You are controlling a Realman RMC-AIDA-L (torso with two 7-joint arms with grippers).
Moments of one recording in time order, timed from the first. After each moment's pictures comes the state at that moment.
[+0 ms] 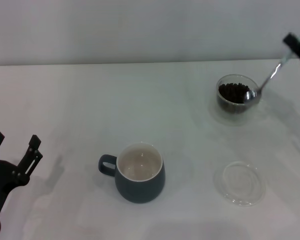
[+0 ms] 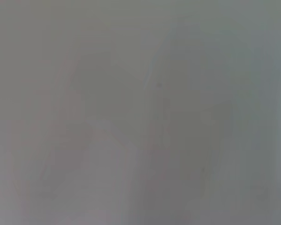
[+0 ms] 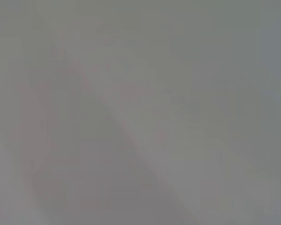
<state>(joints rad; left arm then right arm) -0.20 -2.08 2.83 0.25 -1.11 1.43 -0.20 0.36 2.01 -0.98 -0.37 -0.85 -1.26 1.34</state>
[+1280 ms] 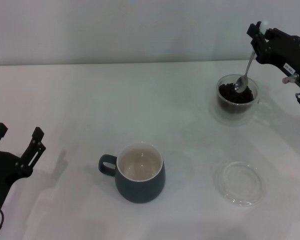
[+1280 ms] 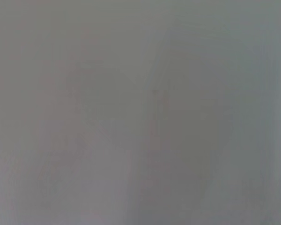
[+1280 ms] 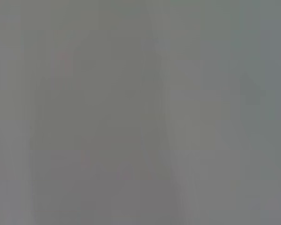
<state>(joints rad) -0.23 -2.08 2.83 0.25 -1.12 1.42 -0.20 0.52 2.02 -1.07 -0.27 -0.73 -1.10 0.74</state>
